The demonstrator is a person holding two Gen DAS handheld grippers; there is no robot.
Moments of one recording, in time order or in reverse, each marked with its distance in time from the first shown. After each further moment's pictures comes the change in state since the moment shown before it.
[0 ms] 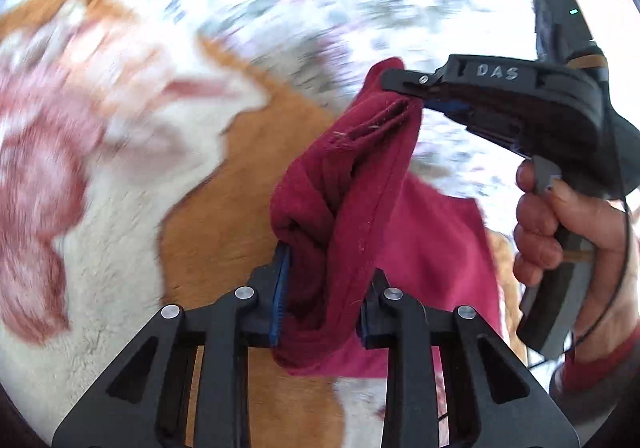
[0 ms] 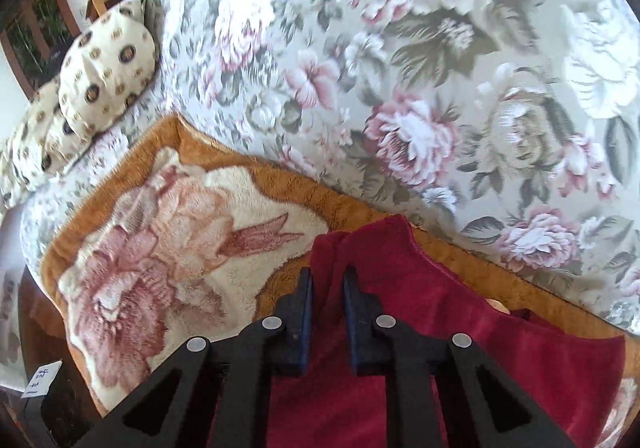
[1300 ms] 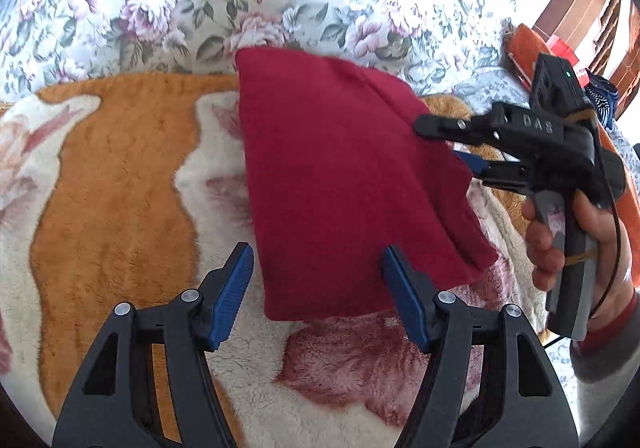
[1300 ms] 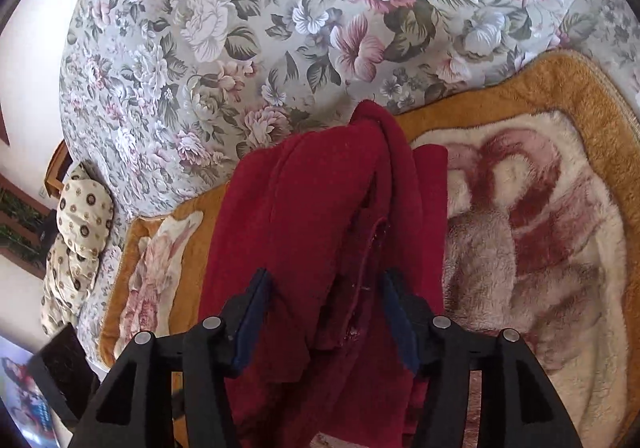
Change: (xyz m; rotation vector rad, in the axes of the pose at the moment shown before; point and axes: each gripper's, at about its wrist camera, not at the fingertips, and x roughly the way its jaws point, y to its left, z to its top) left arm 0.046 -0.107 -0.069 0.420 0.237 -0.026; right arm -0.111 -0.194 -0.179 0.627 -0.074 0.073
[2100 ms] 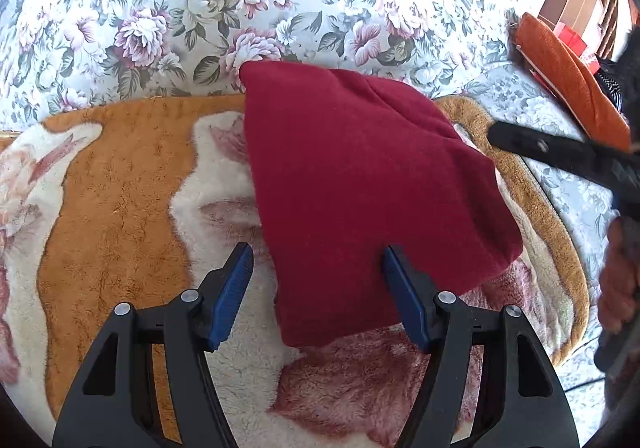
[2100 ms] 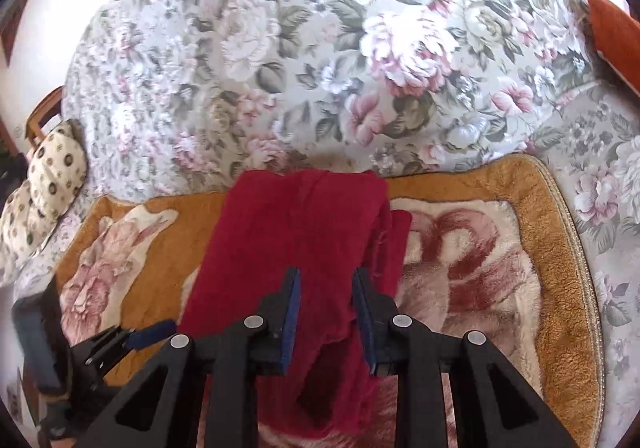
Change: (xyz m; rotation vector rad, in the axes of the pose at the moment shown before) left arm 0.019 -0.016 0.011 0.054 -0.051 0.095; right arm -0.057 0.055 -0.035 -0.344 -0.144 -0.196
